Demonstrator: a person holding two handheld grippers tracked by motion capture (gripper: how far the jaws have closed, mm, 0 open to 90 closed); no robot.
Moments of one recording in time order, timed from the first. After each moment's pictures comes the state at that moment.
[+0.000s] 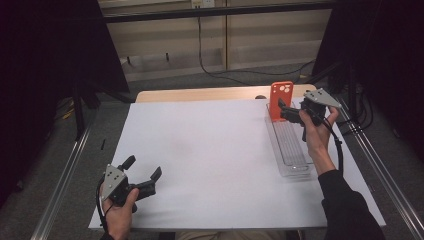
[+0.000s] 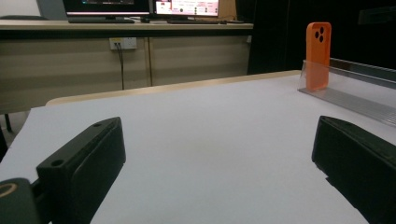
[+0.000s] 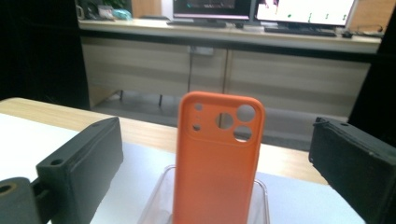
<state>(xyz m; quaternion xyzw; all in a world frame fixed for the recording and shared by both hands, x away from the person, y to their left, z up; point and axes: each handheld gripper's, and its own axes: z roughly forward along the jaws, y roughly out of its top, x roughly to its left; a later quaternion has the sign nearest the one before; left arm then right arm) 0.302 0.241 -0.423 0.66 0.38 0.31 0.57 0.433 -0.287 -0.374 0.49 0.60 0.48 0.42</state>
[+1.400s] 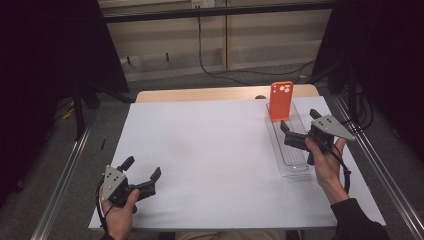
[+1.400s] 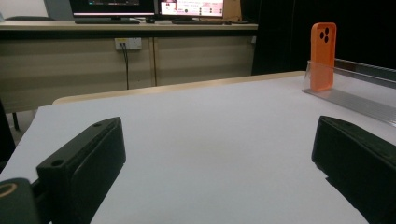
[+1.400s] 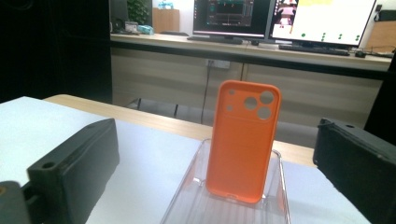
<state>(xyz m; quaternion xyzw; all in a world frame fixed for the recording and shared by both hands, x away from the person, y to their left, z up) 0.300 0.241 -0.423 0.65 0.39 0.31 0.57 0.353 -0.277 -0.379 0.45 0.60 0.51 0.43</state>
